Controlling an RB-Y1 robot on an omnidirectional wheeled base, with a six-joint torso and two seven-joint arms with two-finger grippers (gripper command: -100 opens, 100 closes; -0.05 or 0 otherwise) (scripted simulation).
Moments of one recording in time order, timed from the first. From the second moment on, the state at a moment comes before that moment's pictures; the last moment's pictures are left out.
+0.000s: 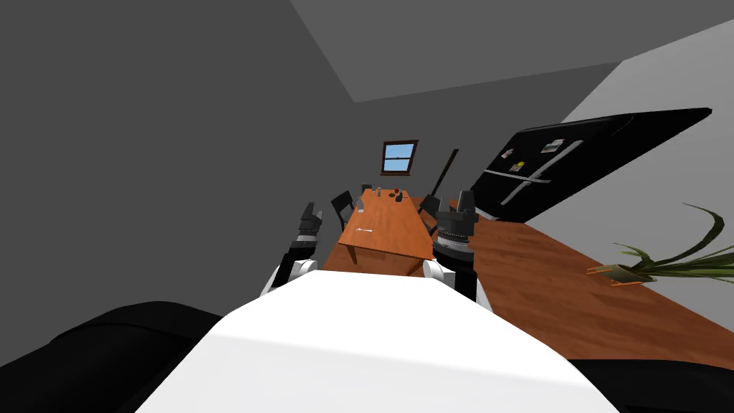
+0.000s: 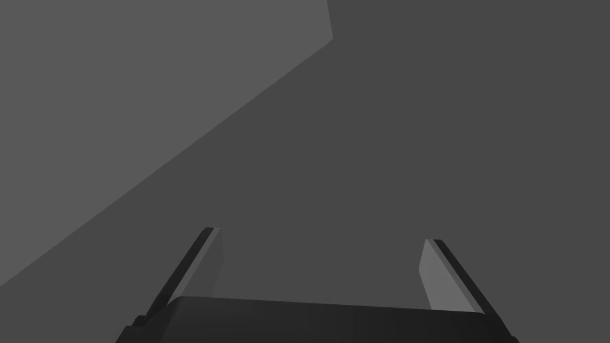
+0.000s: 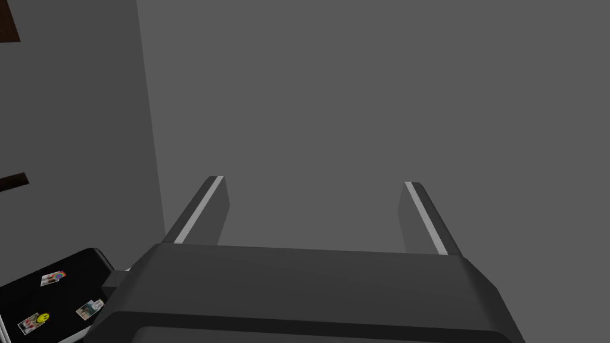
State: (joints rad) left arm 0.50 0.18 0.03 -2.26 0.18 -0.26 -0.13; right arm 0.45 0.03 -0.03 -2.34 0.06 -0.57 0.06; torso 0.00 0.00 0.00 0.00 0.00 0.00
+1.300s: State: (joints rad) left arm 0.39 0.31 0.14 -2.03 0.27 0.04 -0.08; right arm 0.45 0.03 -0.03 -2.34 0.06 -0.57 0.06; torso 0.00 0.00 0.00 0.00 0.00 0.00
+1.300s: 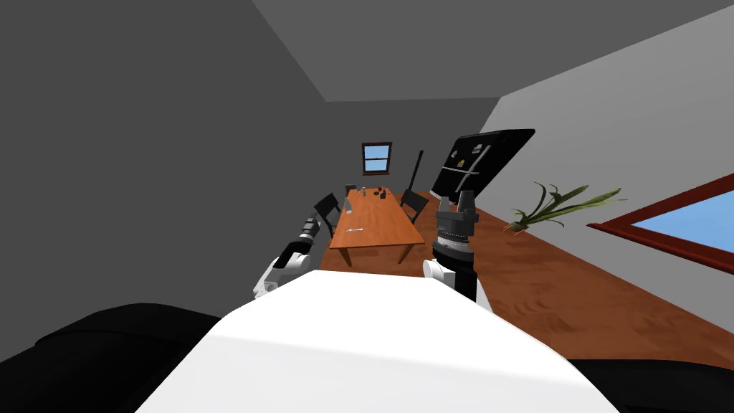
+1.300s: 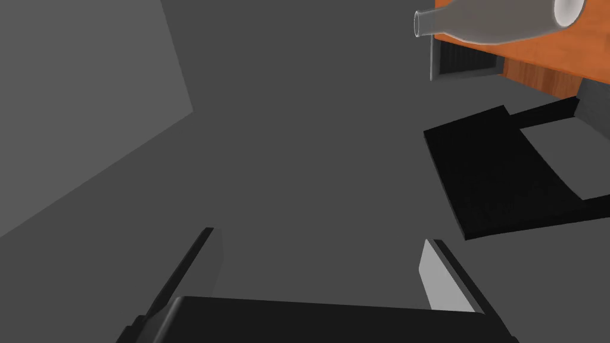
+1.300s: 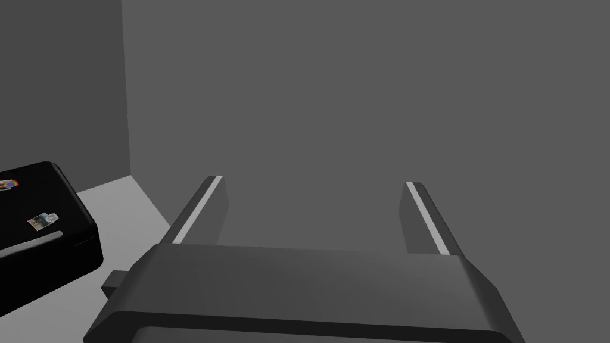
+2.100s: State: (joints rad) left arm 0.33 0.37 0.23 -1.84 0.32 0.25 -0.05; right arm 0.45 0.03 -0.03 -2.34 0.06 -0.57 0.06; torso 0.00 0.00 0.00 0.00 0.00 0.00
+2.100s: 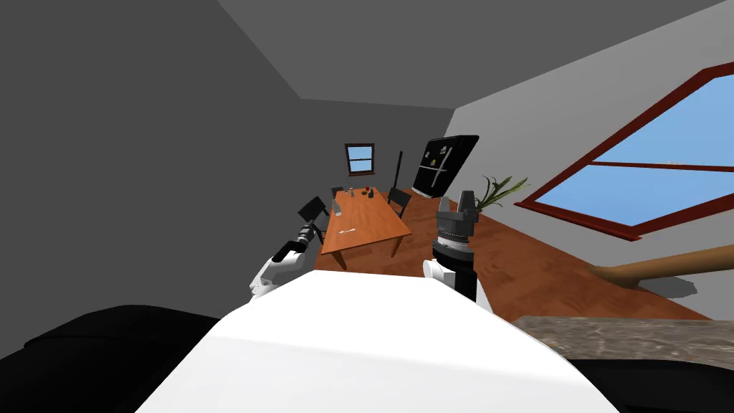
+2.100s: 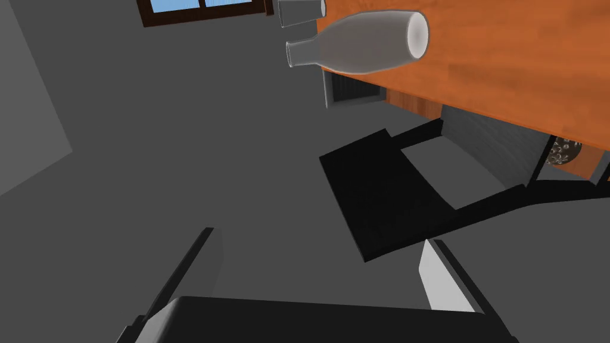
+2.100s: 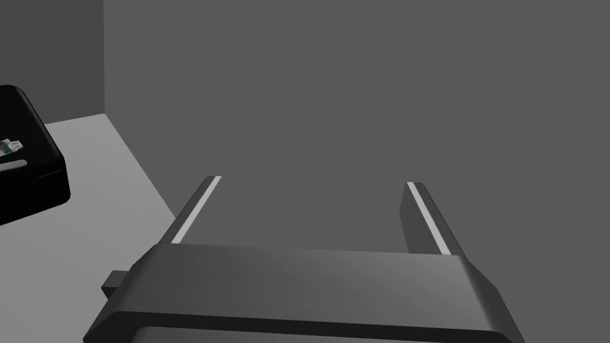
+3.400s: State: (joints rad) left arm 0.20 0.47 0.35 -1.48 0.38 0.55 0.01; right arm 0.45 0.03 -0.03 -2.34 0.06 -0.57 0.06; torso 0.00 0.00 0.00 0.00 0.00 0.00
